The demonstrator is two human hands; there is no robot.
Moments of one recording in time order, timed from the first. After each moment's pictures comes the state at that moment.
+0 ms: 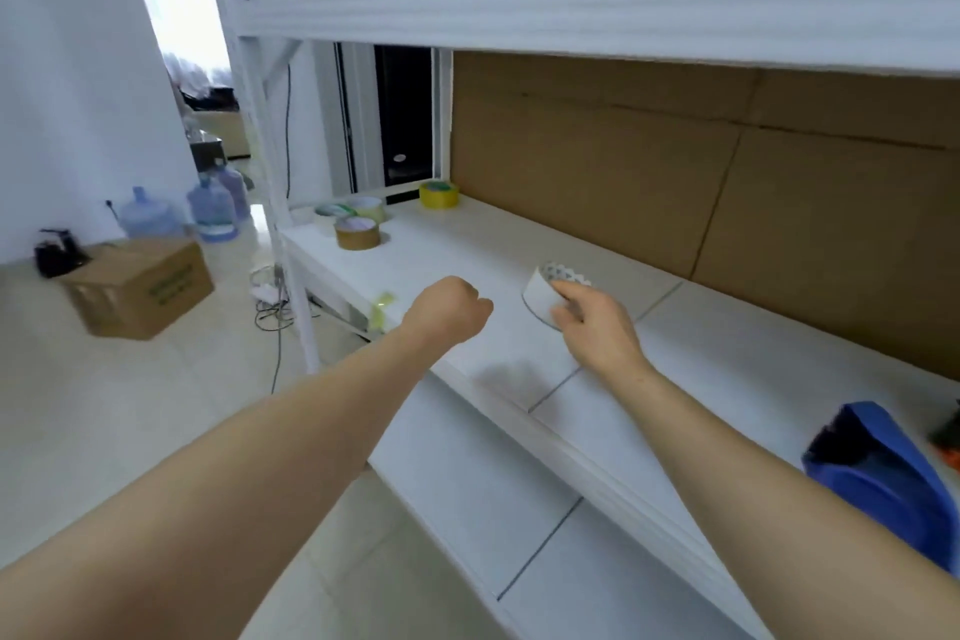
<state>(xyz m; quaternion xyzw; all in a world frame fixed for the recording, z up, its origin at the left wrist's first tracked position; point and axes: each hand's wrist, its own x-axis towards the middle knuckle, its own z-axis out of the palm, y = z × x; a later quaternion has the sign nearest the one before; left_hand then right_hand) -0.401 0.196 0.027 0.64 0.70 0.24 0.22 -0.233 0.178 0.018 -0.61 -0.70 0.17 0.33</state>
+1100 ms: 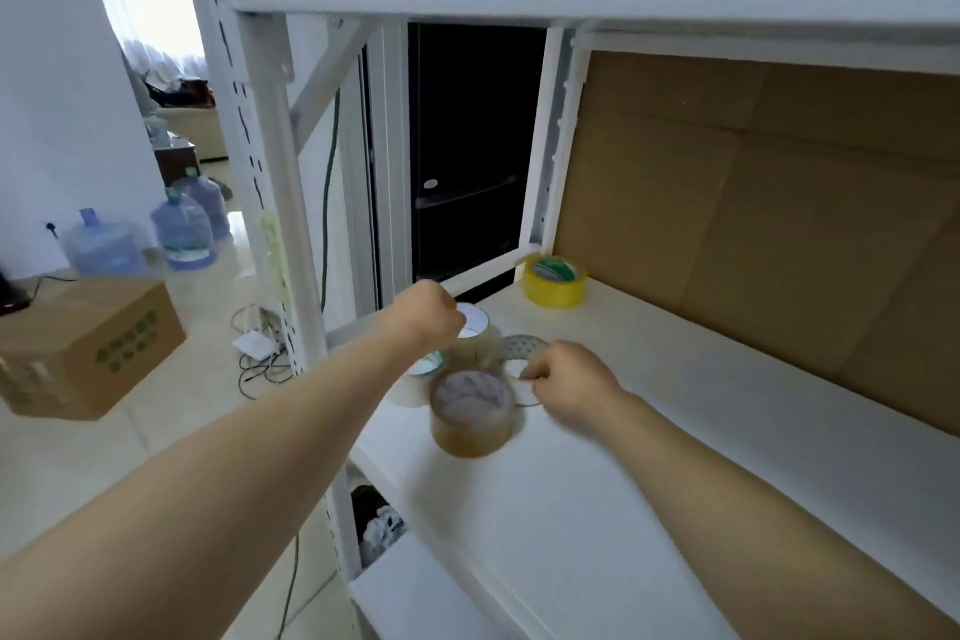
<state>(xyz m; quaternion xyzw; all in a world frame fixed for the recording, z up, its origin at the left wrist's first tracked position) -0.706 0.638 0.021 0.64 0.70 0.23 0.23 -0.526 0.630 -0.027 -0.65 -0.74 0.14 0.10</state>
